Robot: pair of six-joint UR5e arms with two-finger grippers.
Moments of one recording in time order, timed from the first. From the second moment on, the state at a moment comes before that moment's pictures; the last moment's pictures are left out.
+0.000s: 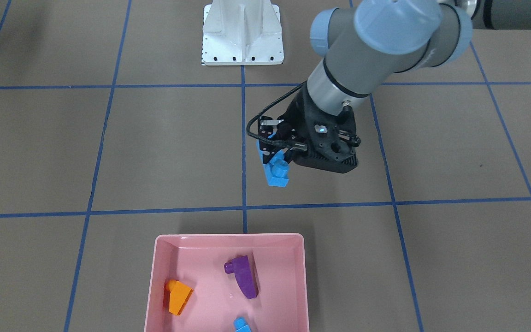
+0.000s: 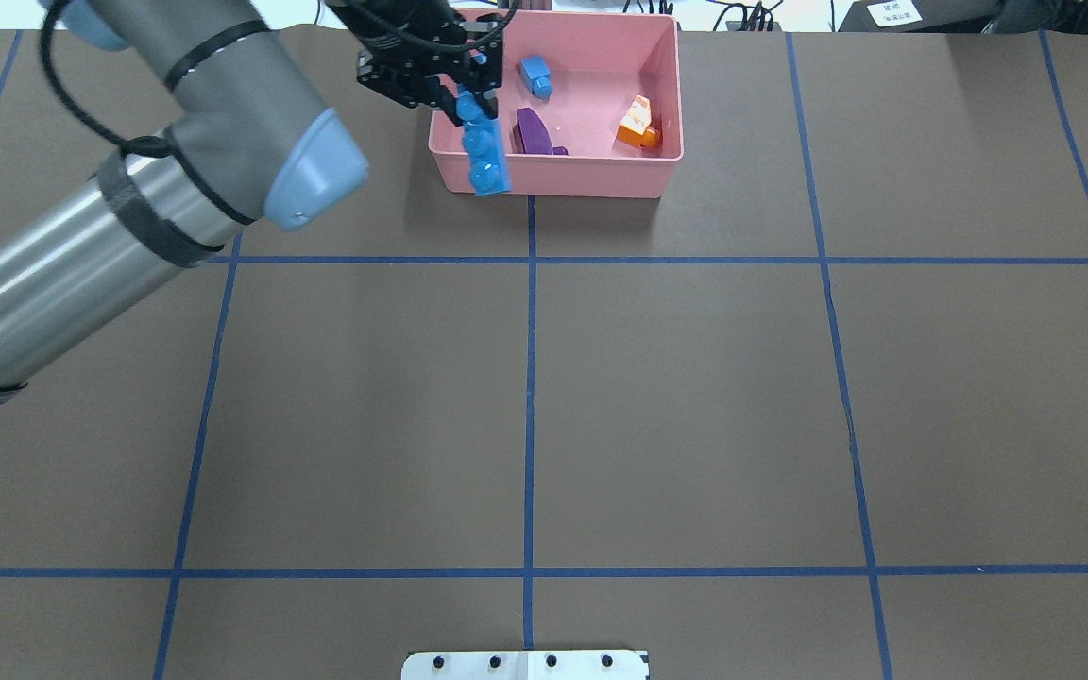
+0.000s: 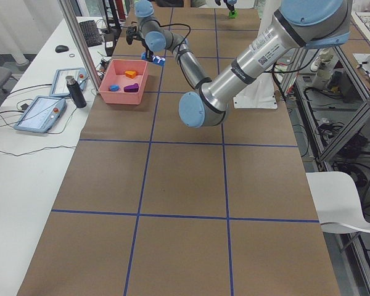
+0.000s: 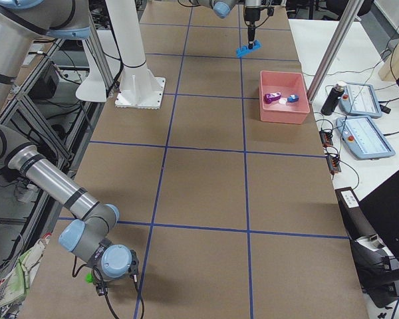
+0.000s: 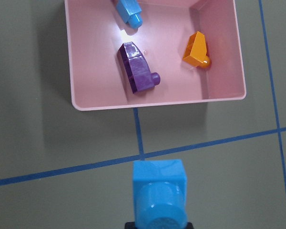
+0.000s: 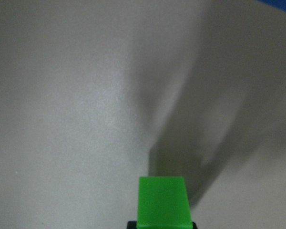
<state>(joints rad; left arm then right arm) -0.89 -2.55 -1.45 -1.73 -2.25 -1.15 1.59 -2.10 1.45 -1.52 2.19 -0.75</state>
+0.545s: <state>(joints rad) -0.84 -2.69 -1.03 -2.11 -1.99 -1.33 1.87 -1.98 1.62 -1.78 1.86 -0.88</state>
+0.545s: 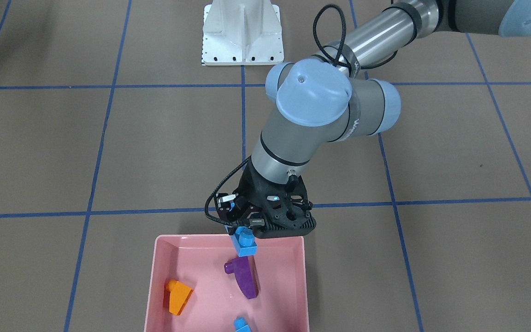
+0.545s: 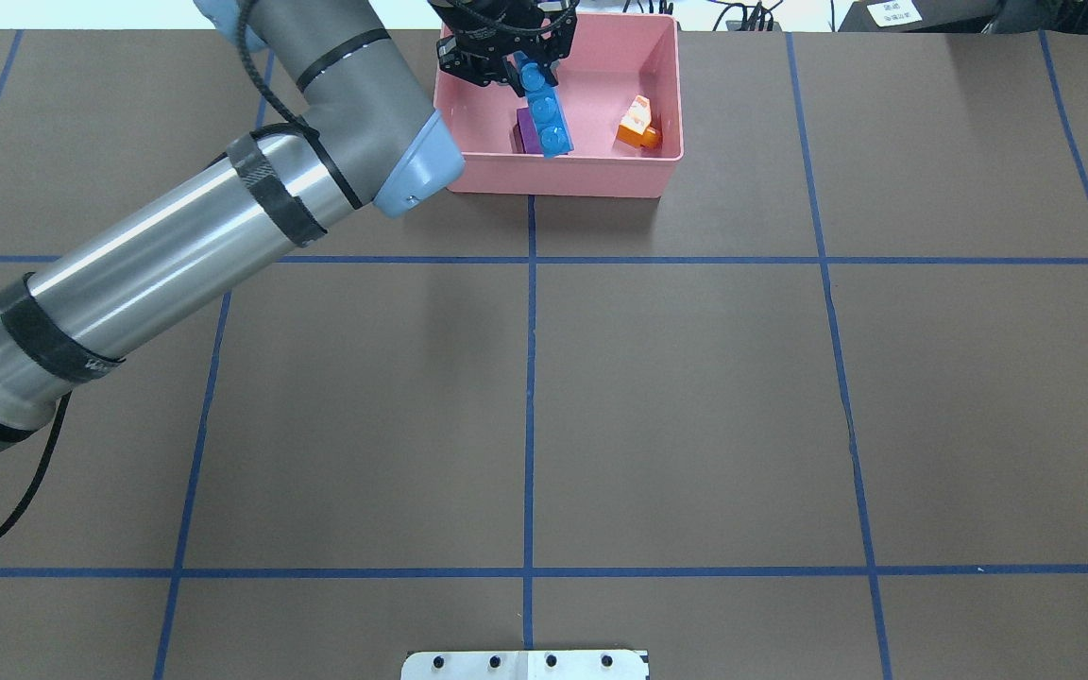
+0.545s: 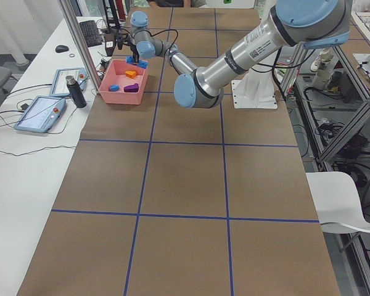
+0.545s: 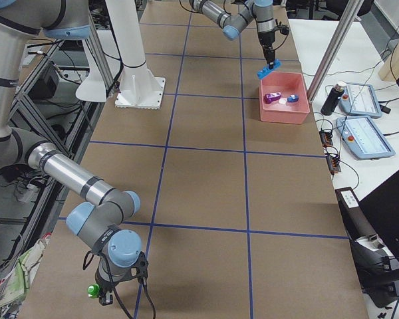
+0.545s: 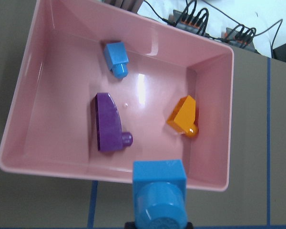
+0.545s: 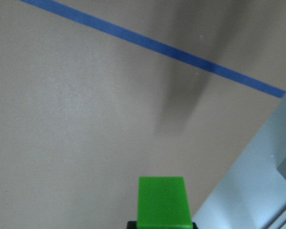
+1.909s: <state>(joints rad) -0.81 -2.67 -0.86 -2.31 -1.77 -1.51 1.91 -1.53 1.67 -1.83 1.93 -0.66</state>
